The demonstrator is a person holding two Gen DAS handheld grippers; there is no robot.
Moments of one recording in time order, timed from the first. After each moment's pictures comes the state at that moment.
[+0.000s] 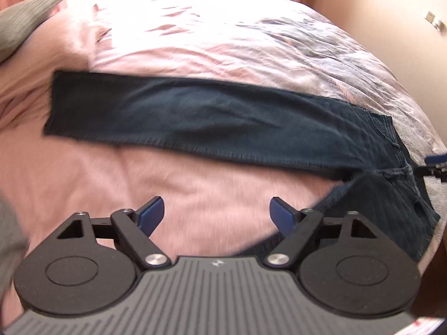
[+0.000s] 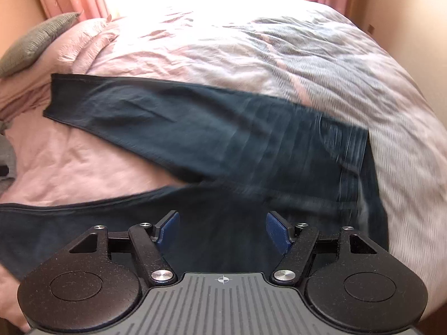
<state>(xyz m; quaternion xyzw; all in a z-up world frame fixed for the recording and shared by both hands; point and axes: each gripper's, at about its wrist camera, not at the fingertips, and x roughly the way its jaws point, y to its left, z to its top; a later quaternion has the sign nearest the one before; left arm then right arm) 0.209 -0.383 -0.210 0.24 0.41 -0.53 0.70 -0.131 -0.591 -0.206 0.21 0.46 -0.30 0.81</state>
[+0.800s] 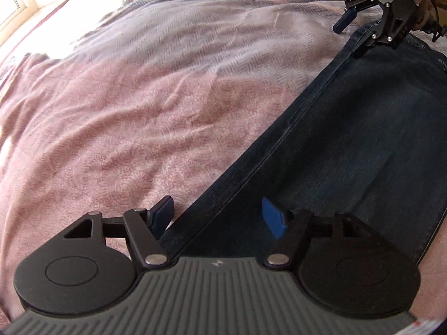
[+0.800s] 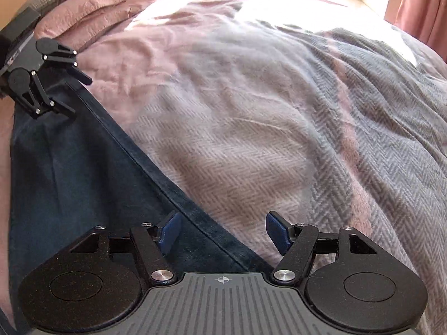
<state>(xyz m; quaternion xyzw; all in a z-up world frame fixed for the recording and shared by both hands) 0.351 -0.699 -0.381 0.46 0.27 -0.70 0.47 0.038 -0.856 -0.365 0.12 0.50 -0.12 0.85</state>
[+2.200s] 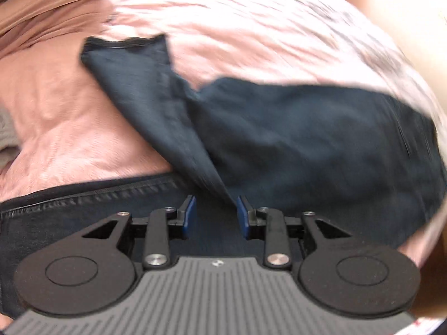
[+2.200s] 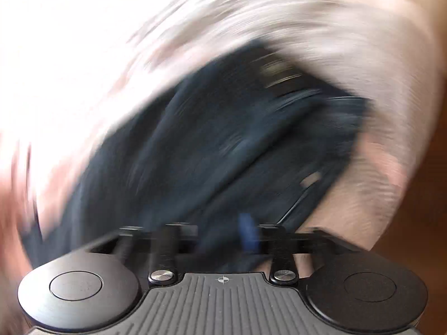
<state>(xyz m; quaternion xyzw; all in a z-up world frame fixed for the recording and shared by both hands) 0.202 -0.257 -0.306 0.21 0.47 -0.47 0.71 -0.321 -0.507 -0.300 0.53 0.17 -0.52 0.64</state>
